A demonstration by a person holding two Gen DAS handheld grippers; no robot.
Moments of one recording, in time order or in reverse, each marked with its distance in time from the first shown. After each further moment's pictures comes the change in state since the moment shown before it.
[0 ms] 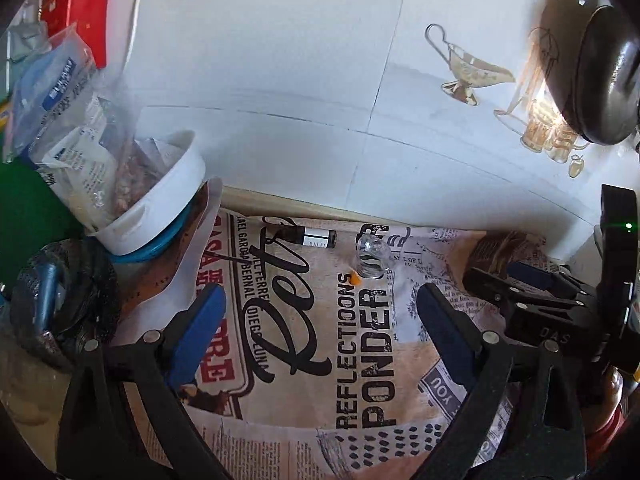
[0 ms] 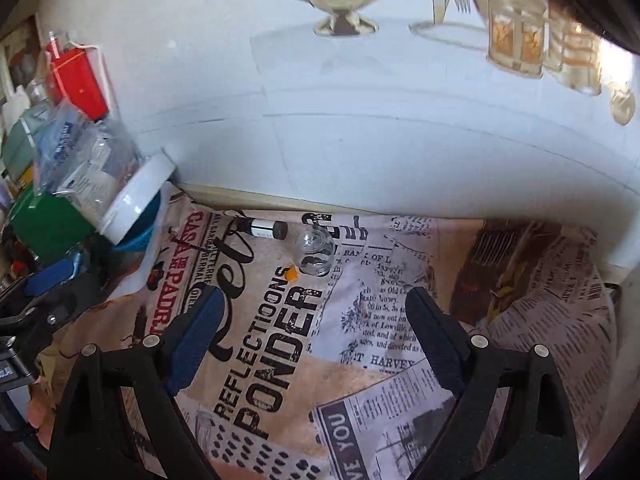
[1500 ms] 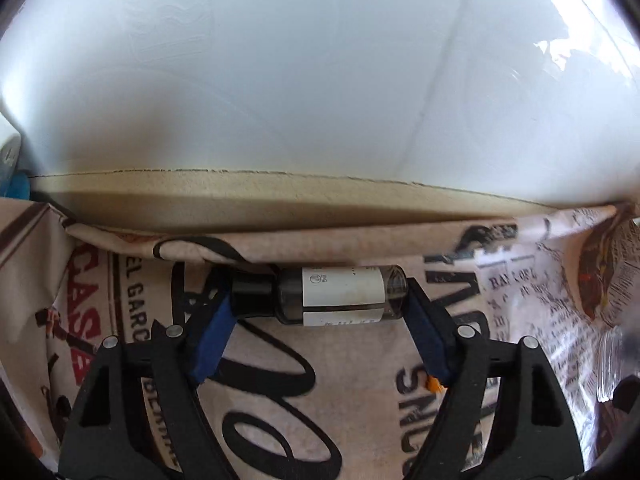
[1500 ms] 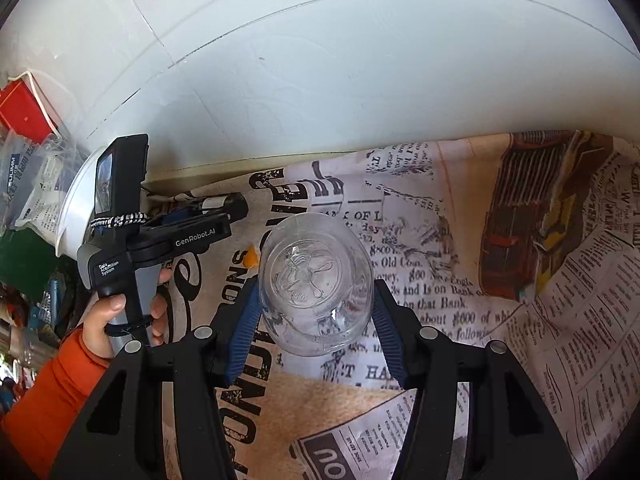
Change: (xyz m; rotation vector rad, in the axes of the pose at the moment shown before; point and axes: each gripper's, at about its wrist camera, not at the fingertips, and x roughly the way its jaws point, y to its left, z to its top) left arm 0.264 -0.008 0.028 0.141 0.216 -0.001; right arm 0.033 -0.065 -0.024 0.179 0.110 0.061
